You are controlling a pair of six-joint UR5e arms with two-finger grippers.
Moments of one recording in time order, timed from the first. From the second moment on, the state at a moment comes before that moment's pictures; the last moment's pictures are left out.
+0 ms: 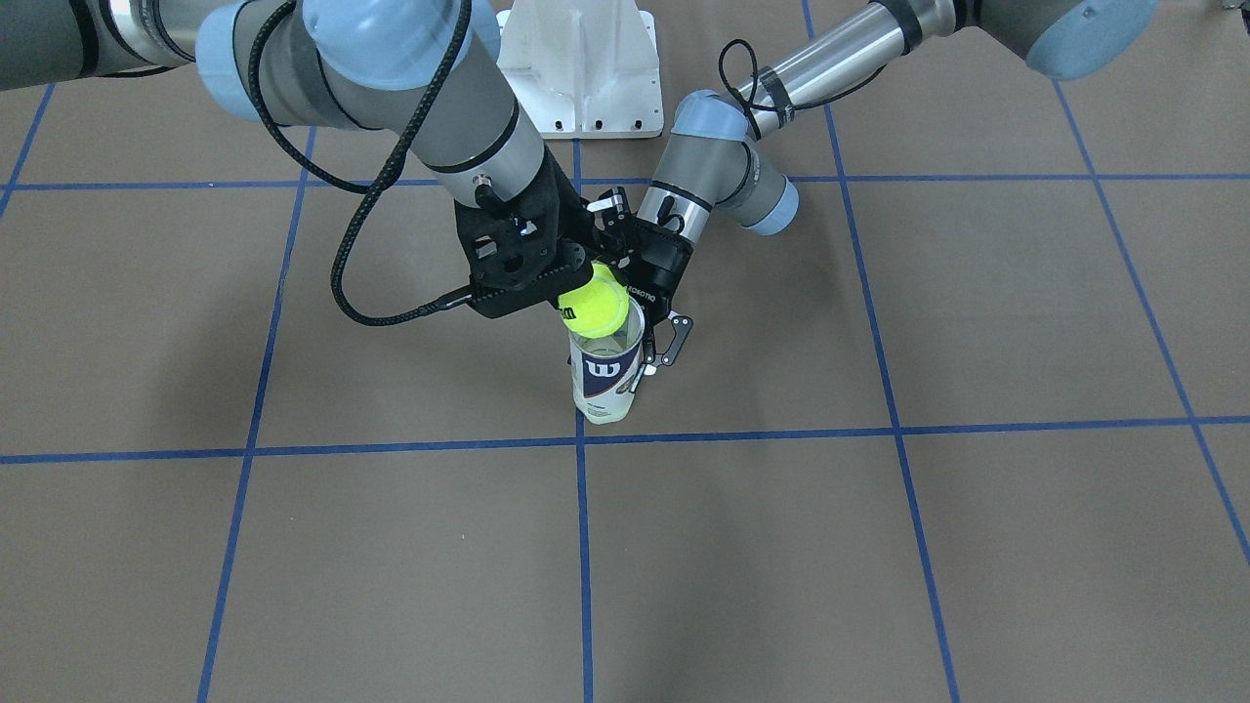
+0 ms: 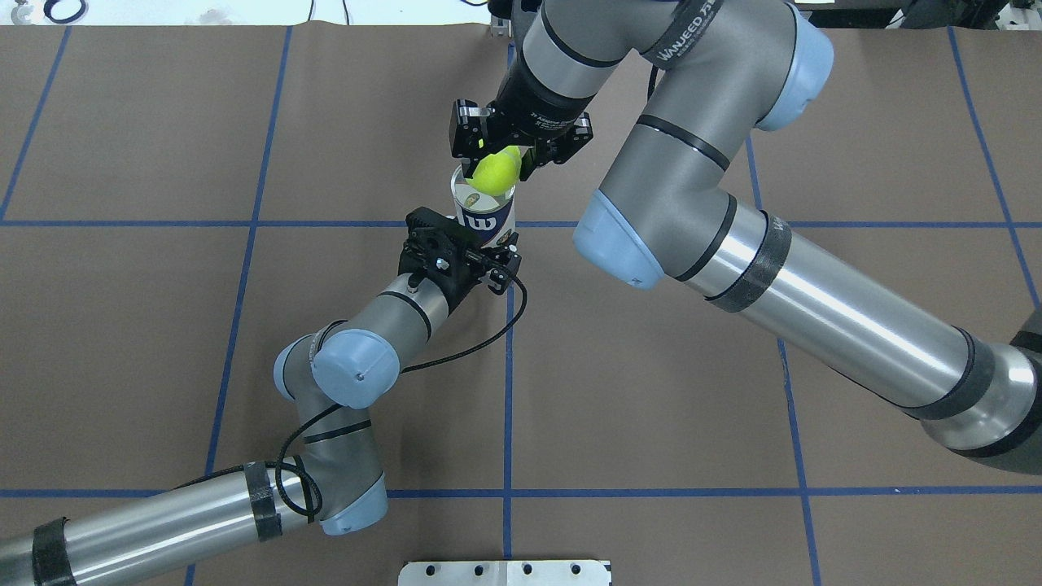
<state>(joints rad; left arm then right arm) -0.37 -2.25 -1.25 -2.76 -1.04 -0.68 0.77 -0.66 1.57 -1.47 2.22 1.03</state>
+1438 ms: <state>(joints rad) -0.37 -2.25 -1.24 -2.76 -1.04 -0.68 0.74 -0.65 1.58 -1.47 2.18 1.06</state>
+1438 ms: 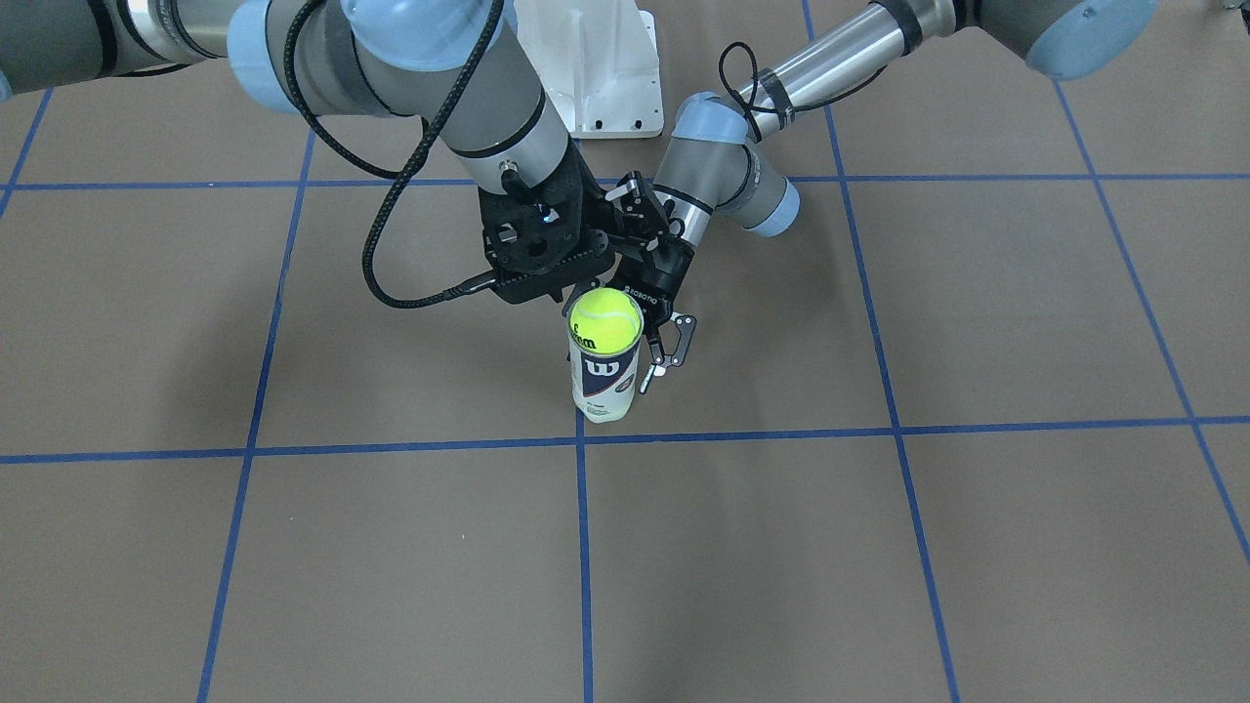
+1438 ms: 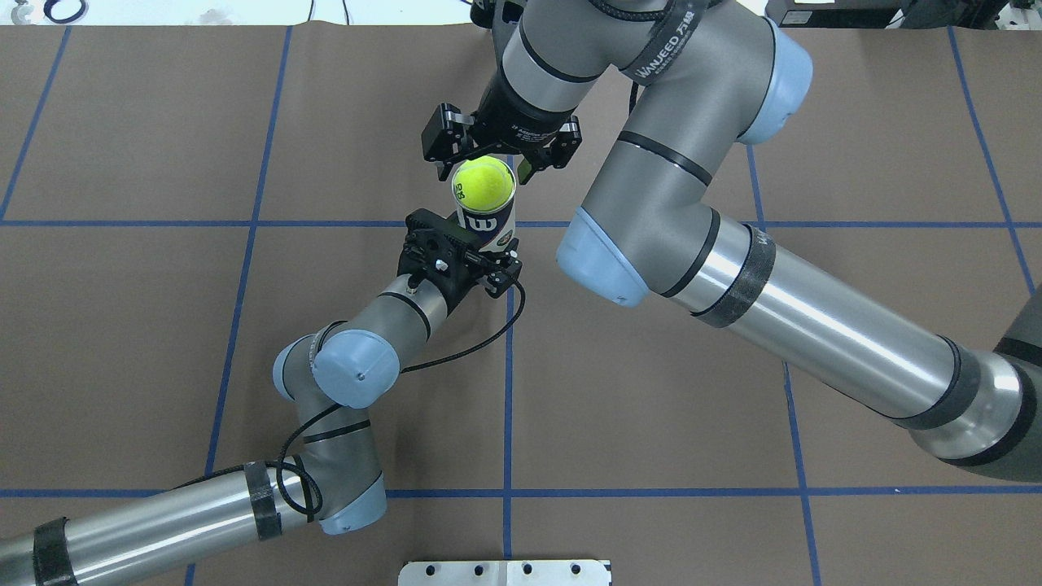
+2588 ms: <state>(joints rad) -0.37 -2.25 -1.23 -2.76 -1.04 -0.68 0.76 -0.65 1.59 -1.45 2.12 1.07</state>
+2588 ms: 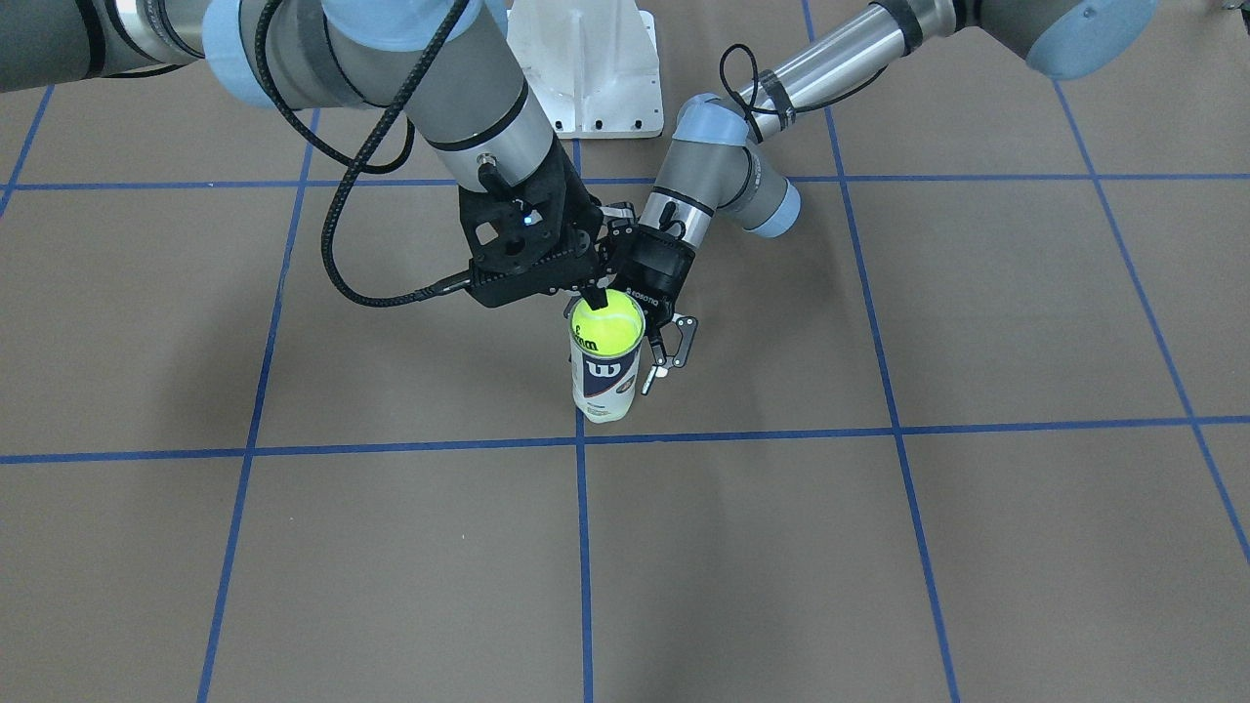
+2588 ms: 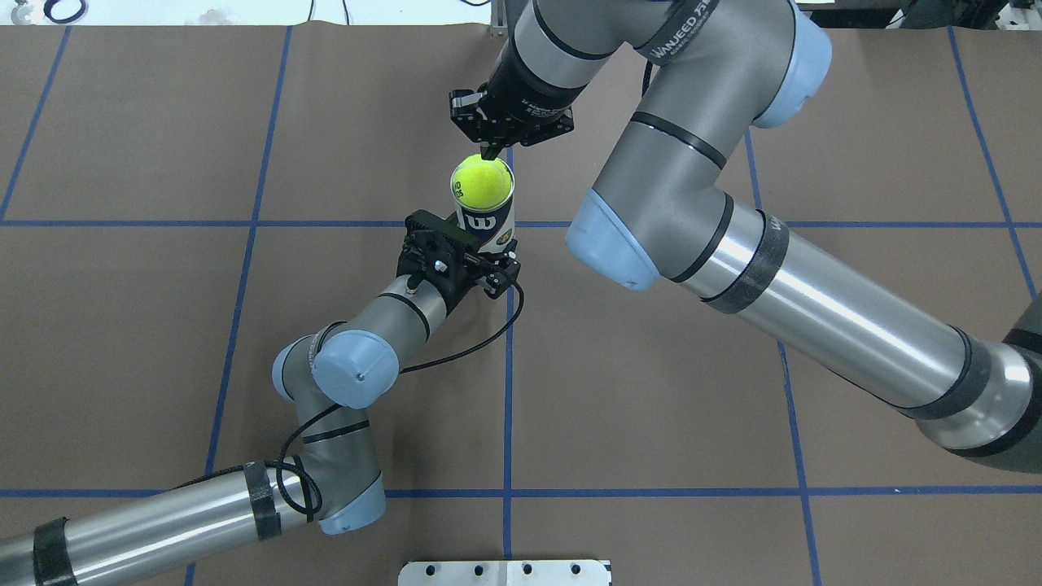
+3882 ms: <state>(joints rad) -0.37 -2.24 -1.23 -2.76 -1.04 -0.68 0.71 -0.65 1.53 -1.41 2.03 1.07</state>
